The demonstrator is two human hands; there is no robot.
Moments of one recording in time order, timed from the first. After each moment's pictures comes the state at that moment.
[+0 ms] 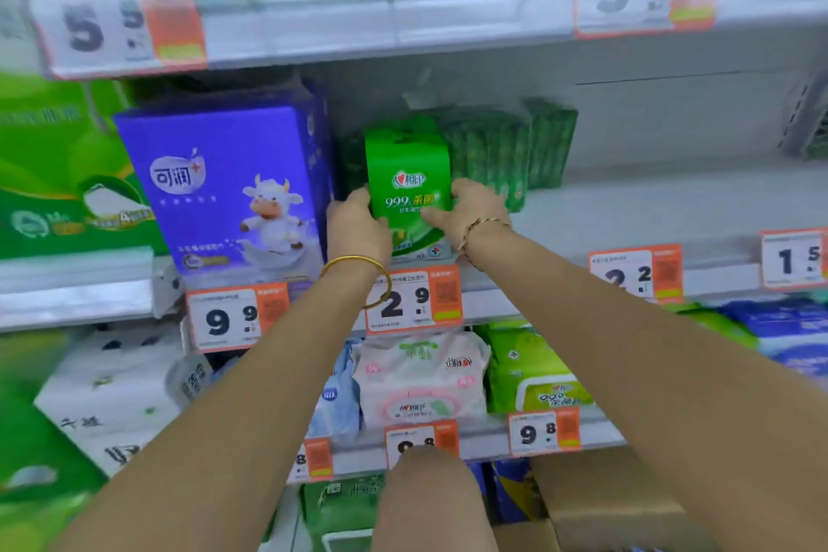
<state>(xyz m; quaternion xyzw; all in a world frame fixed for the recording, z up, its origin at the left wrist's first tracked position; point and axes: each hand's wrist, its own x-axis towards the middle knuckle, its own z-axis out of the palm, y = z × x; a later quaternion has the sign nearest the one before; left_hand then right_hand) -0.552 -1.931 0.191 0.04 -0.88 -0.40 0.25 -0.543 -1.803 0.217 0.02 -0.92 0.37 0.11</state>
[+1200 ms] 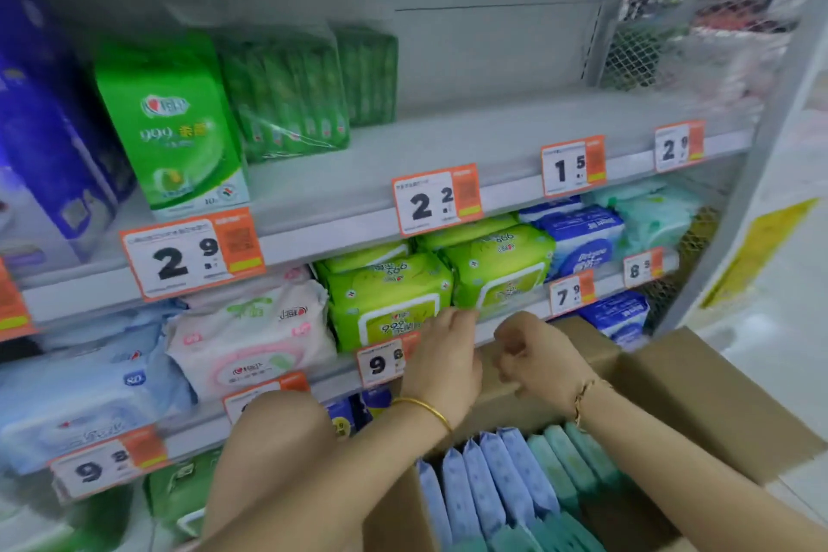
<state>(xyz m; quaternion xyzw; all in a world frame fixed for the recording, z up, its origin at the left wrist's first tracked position) -0.419 -1.716 0.045 -0.27 -0.92 -0.28 -0.01 -0.387 -1.585 0.047 -0.14 -0.90 0.41 -0.02</state>
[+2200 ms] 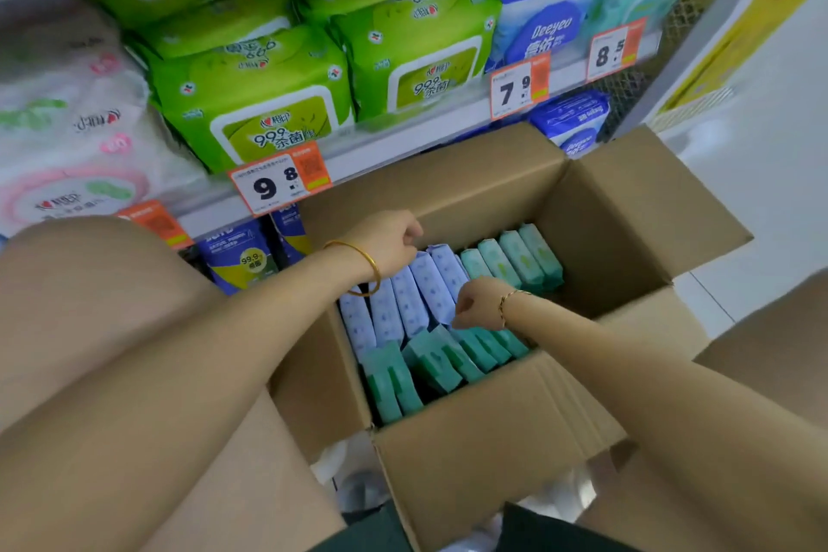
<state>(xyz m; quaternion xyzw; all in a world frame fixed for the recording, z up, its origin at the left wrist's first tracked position) -0.427 -1.671 -0.058 -0.26 -0.90 -0.19 -0.29 -0.344 -1.528 -0.130 -0.10 -0.89 0.20 -0.39</state>
